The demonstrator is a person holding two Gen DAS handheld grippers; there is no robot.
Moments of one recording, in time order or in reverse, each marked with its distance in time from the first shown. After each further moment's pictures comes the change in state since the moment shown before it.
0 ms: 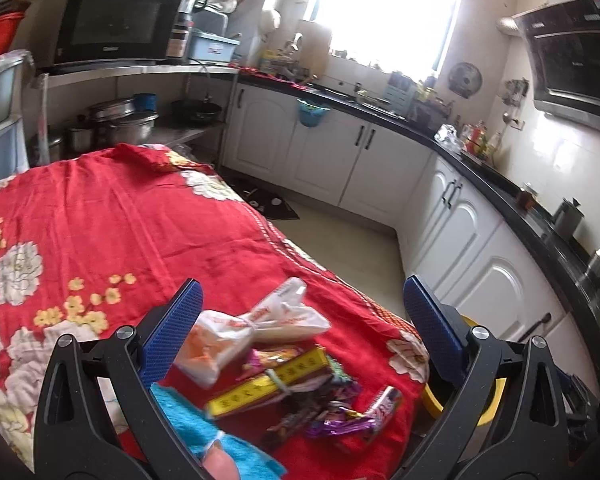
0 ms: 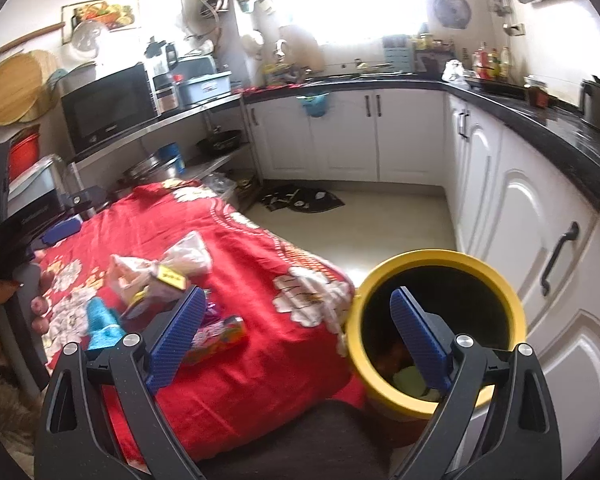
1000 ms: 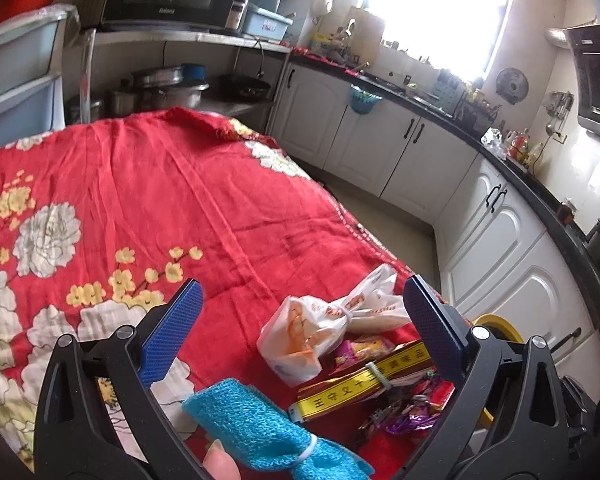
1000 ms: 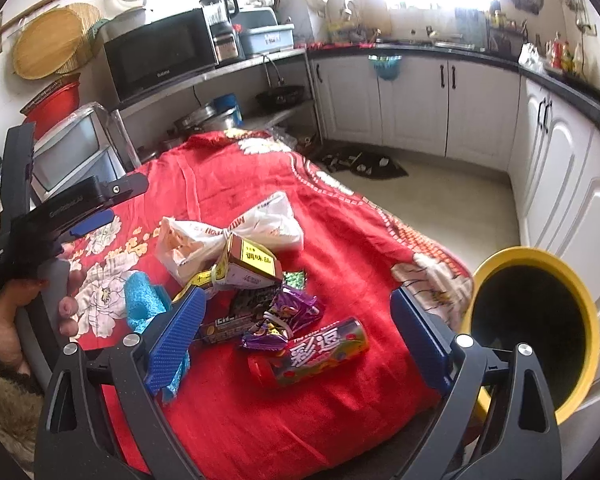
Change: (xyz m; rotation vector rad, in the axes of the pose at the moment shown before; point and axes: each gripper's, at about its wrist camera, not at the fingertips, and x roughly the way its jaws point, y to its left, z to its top) left arm 0.022 0.077 -0.012 -0.102 0.072 0.103; right arm 0.082 0.079 0.006 -0.088 0.166 0.181
